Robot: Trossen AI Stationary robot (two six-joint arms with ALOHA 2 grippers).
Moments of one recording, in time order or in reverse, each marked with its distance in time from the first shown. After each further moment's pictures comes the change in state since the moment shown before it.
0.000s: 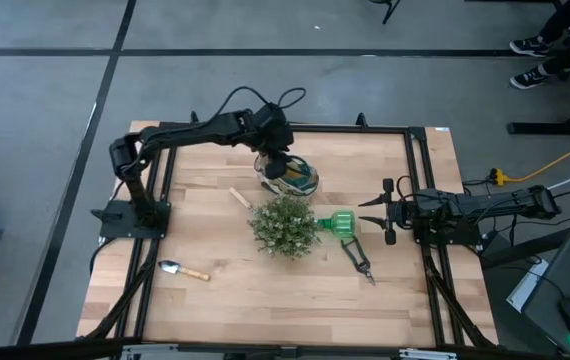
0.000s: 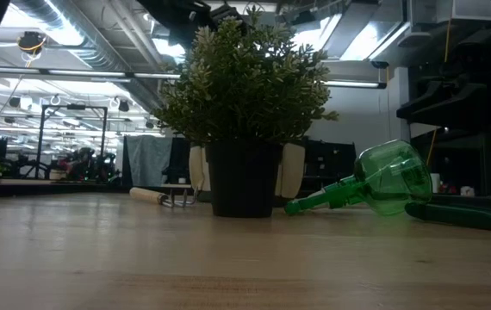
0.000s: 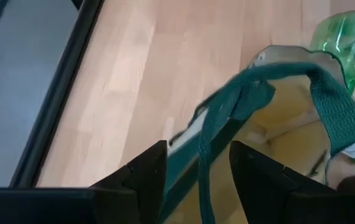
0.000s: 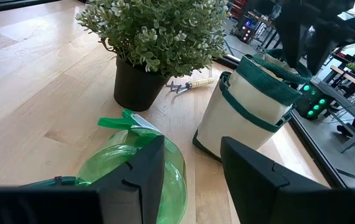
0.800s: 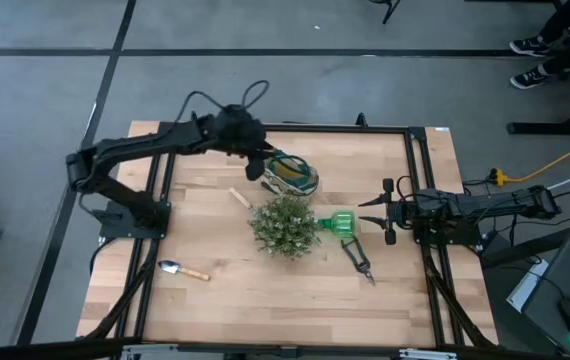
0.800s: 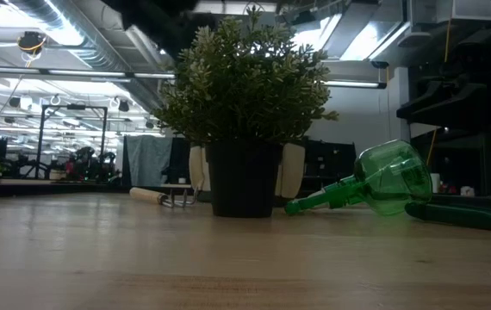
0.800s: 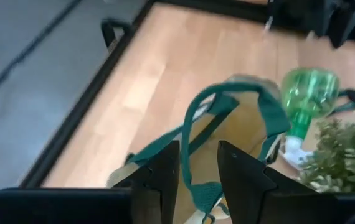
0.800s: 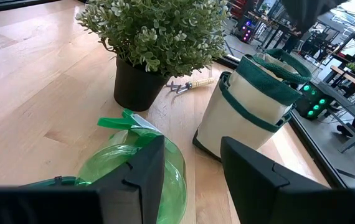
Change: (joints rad) left arm 0.010 -0.344 -0.310 0.192 0.008 -0.145; right arm 0.000 0.000 0.000 0.000 0.000 0.000
